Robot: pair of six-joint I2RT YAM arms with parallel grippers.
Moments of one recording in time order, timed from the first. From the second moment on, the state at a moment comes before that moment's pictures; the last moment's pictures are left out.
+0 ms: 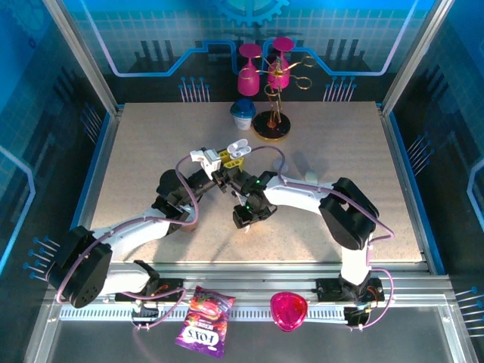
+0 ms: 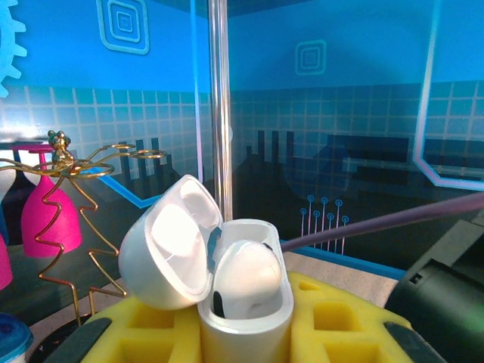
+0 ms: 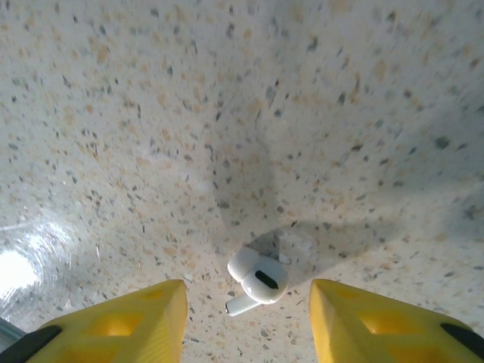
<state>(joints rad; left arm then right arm) -0.55 1.27 0.57 0.97 0.37 -0.07 0.87 1.90 1.31 -0.80 -0.14 0.45</state>
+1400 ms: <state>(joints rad) -0.54 1.24 0.57 0.97 0.33 -0.03 0.90 2.16 1.62 -1.14 -0.08 0.58</state>
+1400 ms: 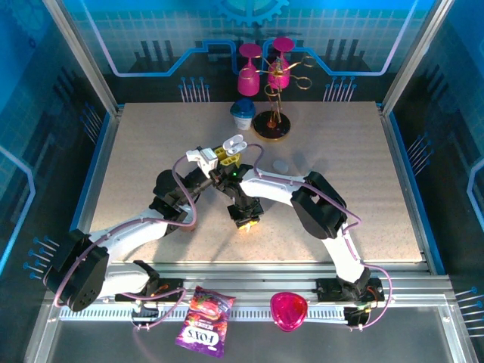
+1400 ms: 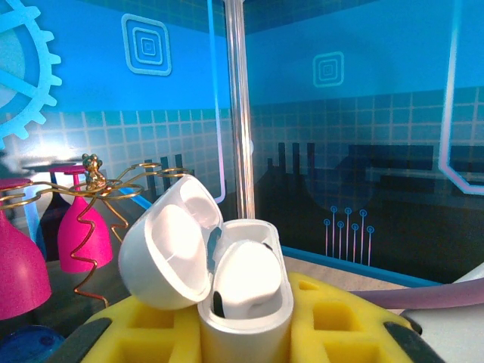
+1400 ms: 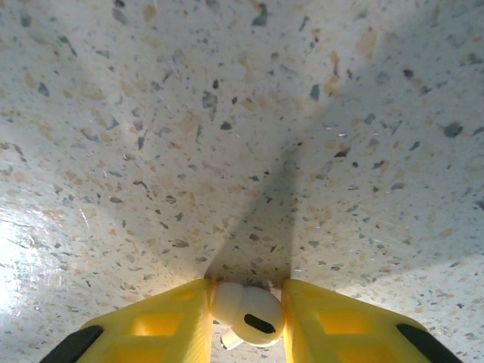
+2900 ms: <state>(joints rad) -0.56 1.37 0.63 0.81 0.34 -0.13 0.68 1.53 1.47 -1.13 0.21 0.55</state>
